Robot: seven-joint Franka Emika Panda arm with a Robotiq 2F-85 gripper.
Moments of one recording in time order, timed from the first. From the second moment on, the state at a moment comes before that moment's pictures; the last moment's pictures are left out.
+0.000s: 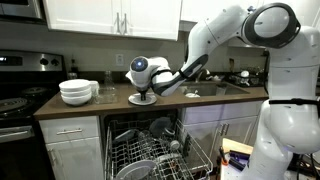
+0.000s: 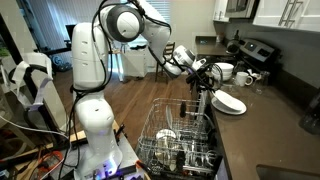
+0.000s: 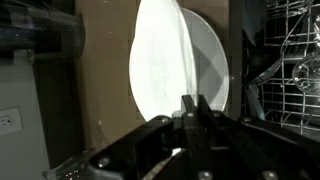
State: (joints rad) arm 0.04 0.21 -0.04 -2.04 -1.15 2.35 0.21
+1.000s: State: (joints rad) arm 0.02 0.29 -0.06 -1.96 -1.16 2.38 0.22
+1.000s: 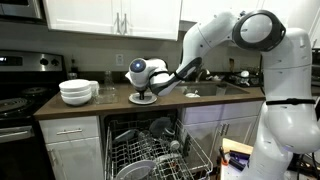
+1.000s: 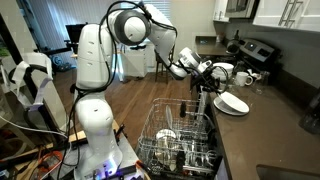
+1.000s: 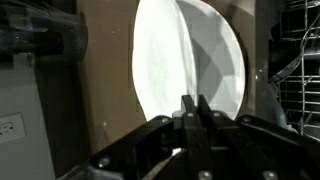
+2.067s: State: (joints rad) arm 0.01 0.32 -0.06 -1.92 -1.15 2.39 0.22
